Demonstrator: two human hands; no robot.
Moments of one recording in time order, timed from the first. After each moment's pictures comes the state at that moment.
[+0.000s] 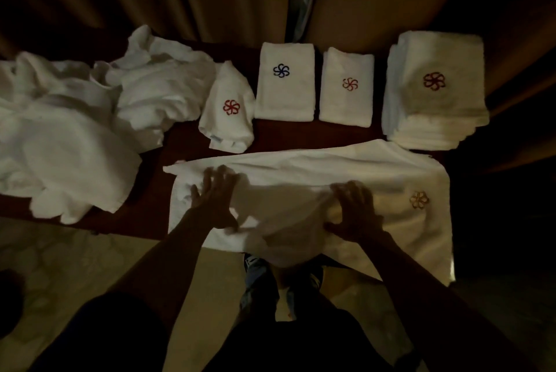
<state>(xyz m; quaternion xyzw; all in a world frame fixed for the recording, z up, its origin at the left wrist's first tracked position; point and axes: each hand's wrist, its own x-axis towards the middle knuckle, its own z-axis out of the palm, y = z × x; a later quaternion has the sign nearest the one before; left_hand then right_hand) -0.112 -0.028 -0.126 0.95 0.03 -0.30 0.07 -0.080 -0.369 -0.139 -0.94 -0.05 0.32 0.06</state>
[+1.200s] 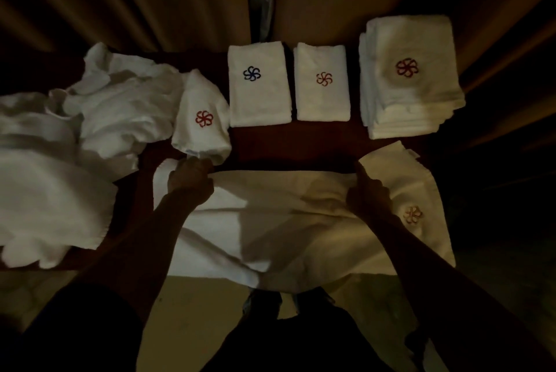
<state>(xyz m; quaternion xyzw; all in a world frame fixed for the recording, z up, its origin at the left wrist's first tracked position) -0.026 -0.012 -0.114 0.97 0.10 -0.19 0.09 -0.042 -0.383 -0.095 -0.94 0.17 0.24 0.17</state>
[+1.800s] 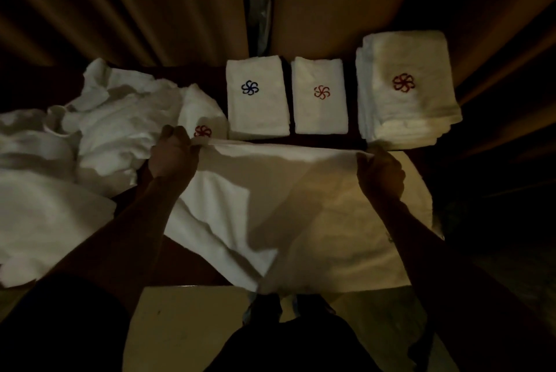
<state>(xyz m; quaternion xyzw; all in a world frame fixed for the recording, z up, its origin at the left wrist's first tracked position) 0.029 -0.007 -0.056 0.98 0.16 -0.02 0.12 0.007 -0.391 -0.089 -0.97 0.14 -0.13 0.14</state>
